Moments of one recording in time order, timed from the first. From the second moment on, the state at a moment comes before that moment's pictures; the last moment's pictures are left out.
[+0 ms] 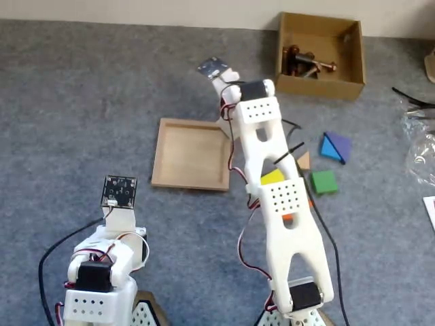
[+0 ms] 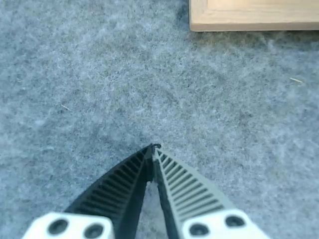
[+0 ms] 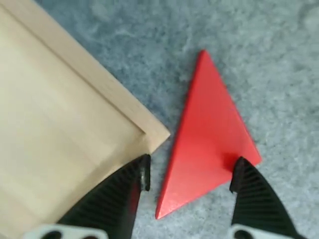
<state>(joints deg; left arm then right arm) -2.4 -103.6 96.0 76.1 5.5 -19.0 69.2 -79.3 90.4 31.3</state>
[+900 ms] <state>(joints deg) -2.4 -103.6 96.0 76.1 5.5 -17.3 69.4 -80.8 80.6 26.3</state>
